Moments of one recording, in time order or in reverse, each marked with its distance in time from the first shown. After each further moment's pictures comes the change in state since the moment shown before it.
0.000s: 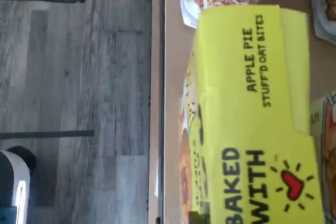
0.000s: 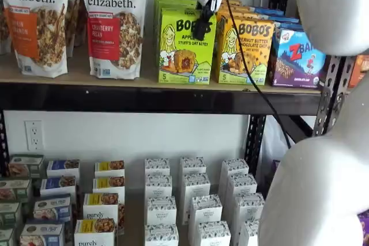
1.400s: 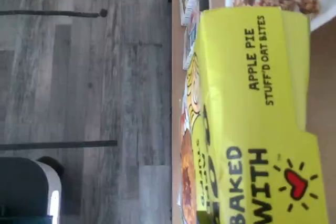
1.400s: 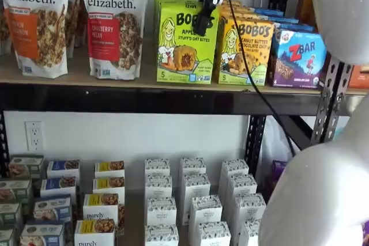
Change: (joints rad) arm 0.022 -0.105 0.046 0.028 0.073 0.039
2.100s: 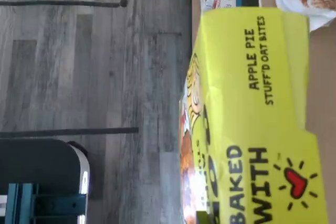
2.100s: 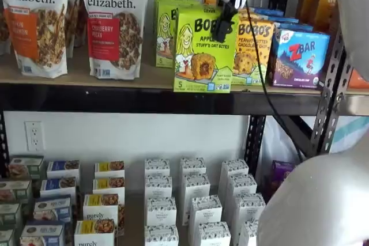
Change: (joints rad) arm -0.069 -0.174 0.139 0.001 0.063 -0.056
